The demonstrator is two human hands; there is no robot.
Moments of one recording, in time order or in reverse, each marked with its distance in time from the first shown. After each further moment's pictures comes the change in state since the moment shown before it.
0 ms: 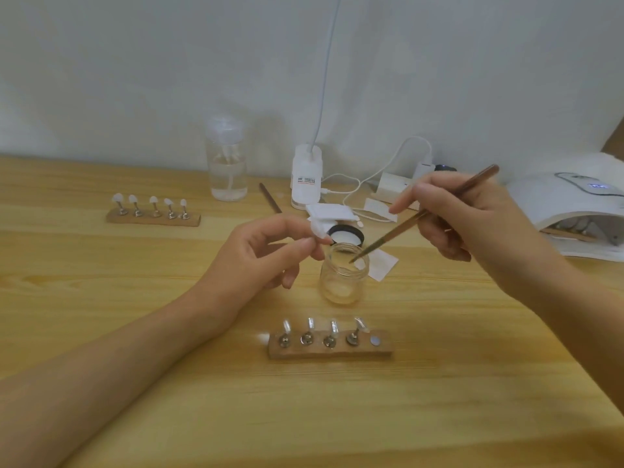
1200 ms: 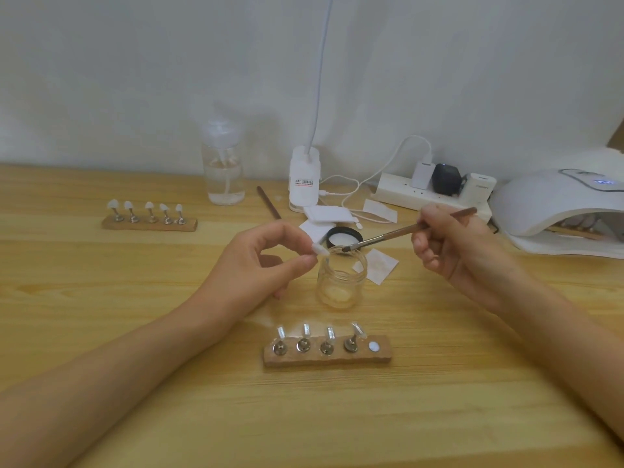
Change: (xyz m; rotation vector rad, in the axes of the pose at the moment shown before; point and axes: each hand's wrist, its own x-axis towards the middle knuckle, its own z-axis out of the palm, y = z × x) left_hand 0.004 -0.005 0.004 0.199 0.129 -0.118; right_hand 0.006 0.058 0.000 0.589 0.005 0.212
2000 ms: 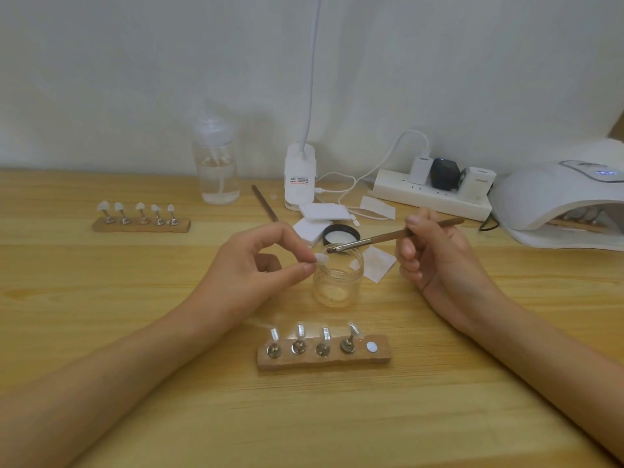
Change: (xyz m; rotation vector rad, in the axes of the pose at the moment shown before) left_hand 0.000 -0.002 0.001 0.098 -0.027 0.040; right_hand -0.004 0.027 0.021 0.165 0.070 -0.064
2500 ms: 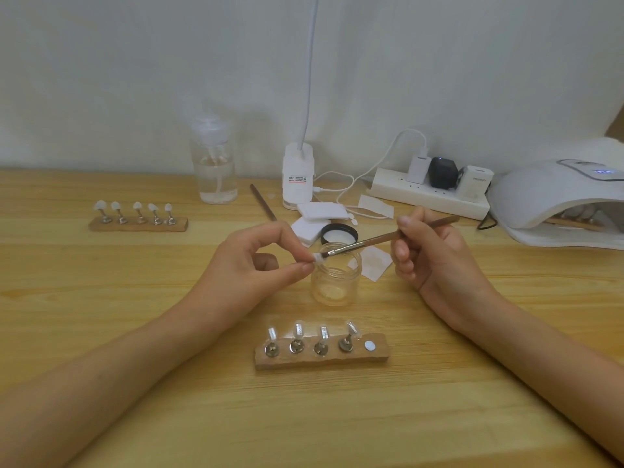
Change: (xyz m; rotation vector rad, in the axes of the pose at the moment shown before) left_hand 0.002 -0.001 -0.001 0.012 -0.009 0.007; right_hand 0.000 0.002 0.001 -0.031 -0.004 -0.038
